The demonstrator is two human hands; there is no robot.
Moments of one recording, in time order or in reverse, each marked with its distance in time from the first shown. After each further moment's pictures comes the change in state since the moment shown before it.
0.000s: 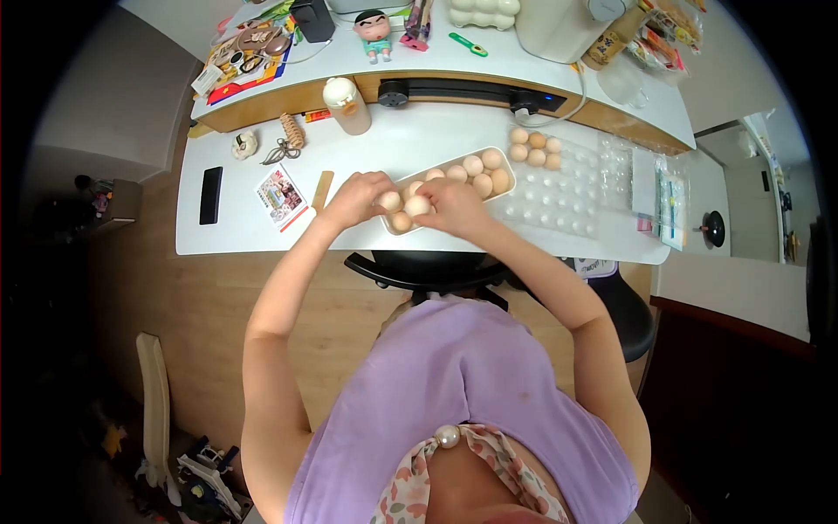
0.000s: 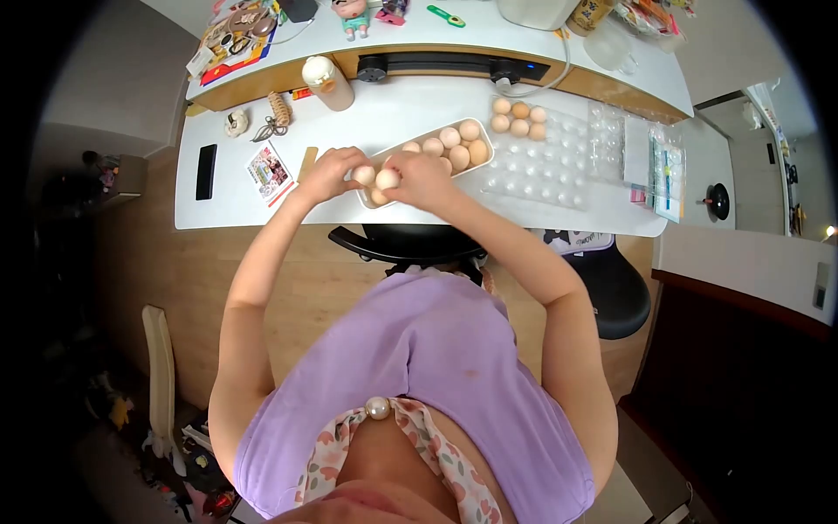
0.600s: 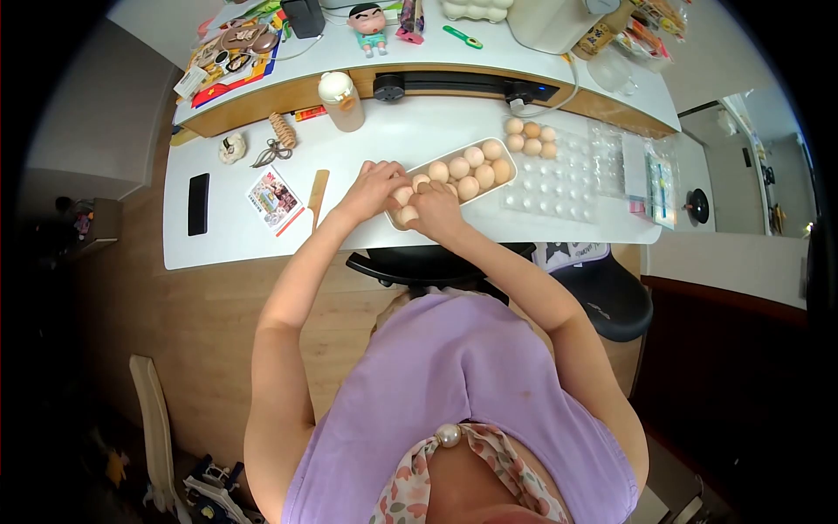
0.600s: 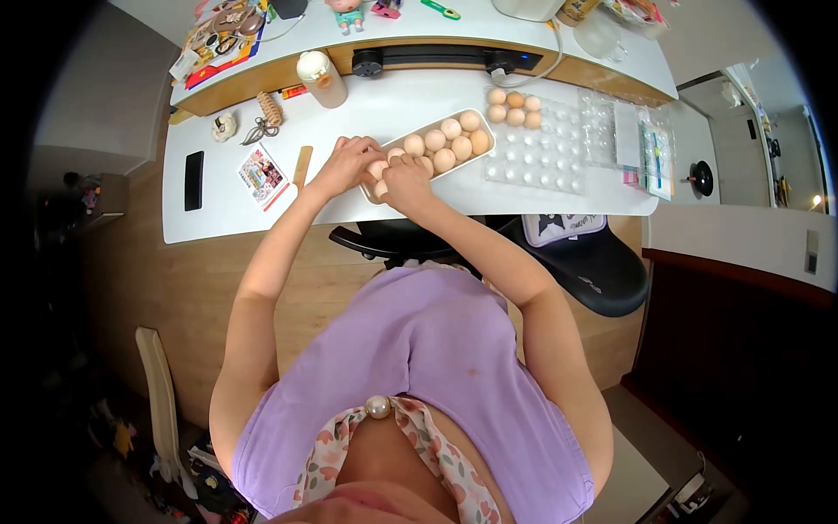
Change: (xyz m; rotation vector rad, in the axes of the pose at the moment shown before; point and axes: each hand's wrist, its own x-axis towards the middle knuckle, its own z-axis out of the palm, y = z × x) left_hand 0.007 -0.017 0.025 0.026 0.073 0.100; right_hand 0.005 0.012 0.081 -0.504 0.016 0.084
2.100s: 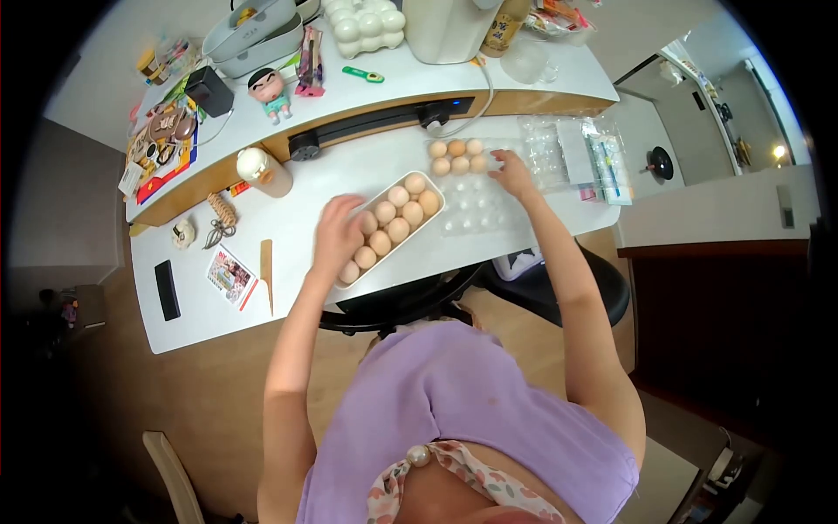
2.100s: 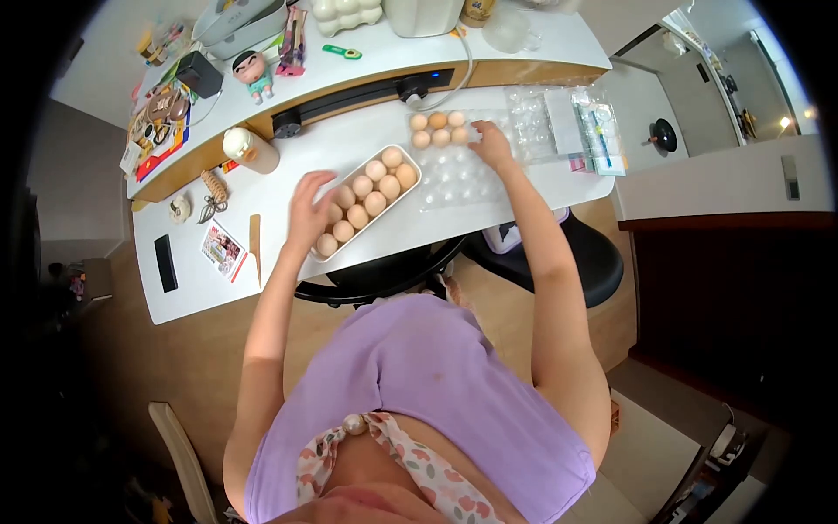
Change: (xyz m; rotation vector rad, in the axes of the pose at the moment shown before) left_hand 0.068 0.063 0.008 -0.305 0.489 -0.130; right_hand -0.048 0.312 -0.072 0.068 0.202 0.518
